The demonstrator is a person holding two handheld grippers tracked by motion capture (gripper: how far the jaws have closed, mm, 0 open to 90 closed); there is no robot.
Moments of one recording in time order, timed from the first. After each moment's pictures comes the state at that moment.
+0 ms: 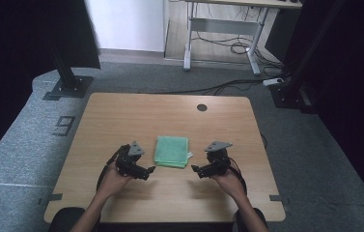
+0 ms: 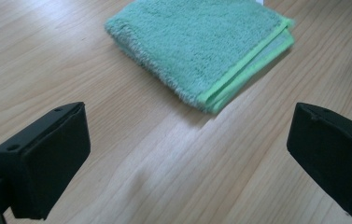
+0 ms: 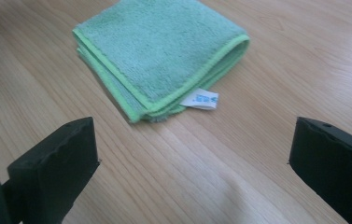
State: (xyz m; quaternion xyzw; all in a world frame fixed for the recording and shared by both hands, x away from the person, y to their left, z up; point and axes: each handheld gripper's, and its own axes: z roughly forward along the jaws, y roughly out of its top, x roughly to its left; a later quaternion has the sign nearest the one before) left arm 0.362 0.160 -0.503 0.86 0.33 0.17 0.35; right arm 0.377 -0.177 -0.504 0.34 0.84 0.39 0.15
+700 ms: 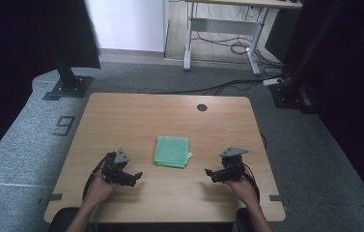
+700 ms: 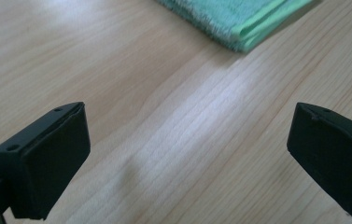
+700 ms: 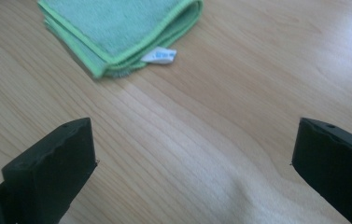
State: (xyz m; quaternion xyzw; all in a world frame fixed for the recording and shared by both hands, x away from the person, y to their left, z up) left arm 0.345 0.199 -0.523 0.86 0.36 0.17 0.33; right arm 0.362 -0.222 -0.516 0.38 0.83 0.38 0.16
